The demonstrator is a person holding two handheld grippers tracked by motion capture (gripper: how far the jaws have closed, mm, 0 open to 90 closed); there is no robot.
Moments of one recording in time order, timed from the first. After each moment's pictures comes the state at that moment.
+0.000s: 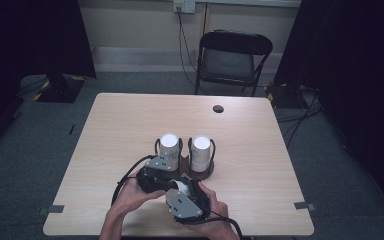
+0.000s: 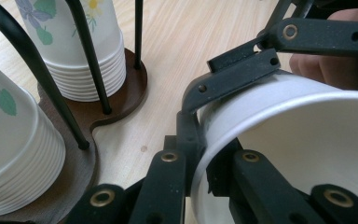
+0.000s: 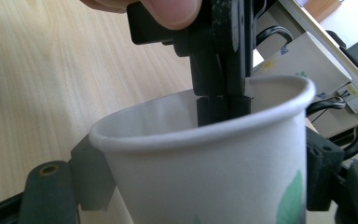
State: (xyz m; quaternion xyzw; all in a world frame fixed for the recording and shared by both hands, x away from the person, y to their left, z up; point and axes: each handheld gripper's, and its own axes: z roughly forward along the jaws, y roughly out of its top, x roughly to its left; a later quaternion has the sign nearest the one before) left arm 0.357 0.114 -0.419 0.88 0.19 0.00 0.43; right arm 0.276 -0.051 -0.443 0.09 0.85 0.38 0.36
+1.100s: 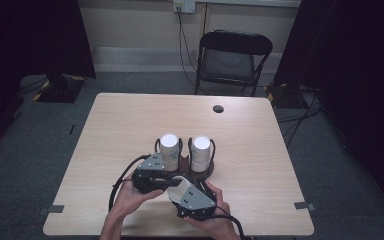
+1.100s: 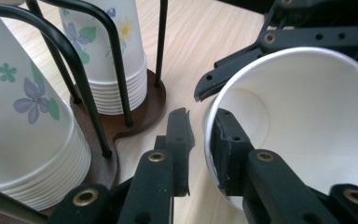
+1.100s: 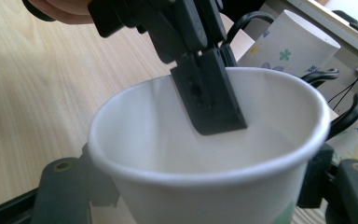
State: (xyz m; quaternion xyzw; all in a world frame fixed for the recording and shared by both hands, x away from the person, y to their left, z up) left arm 0.351 0.127 -0.417 0.85 0.20 0.04 0.48; right arm 0.285 -0.067 -0.444 0.15 0.83 0.43 0.31
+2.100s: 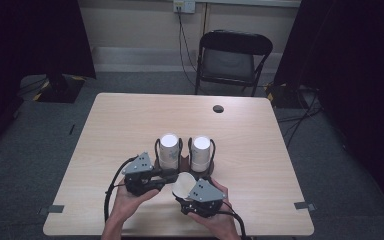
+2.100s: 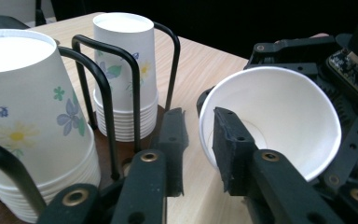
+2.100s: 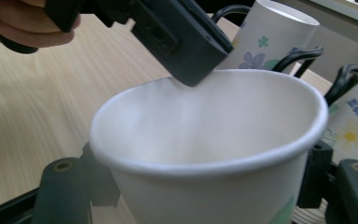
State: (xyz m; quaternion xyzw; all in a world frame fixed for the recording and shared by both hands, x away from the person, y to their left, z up) left arm 0.337 0.143 -0.417 0.80 0.23 0.08 0.55; right arm 0.293 -0.083 -0.442 0.21 0.81 0.47 0.27
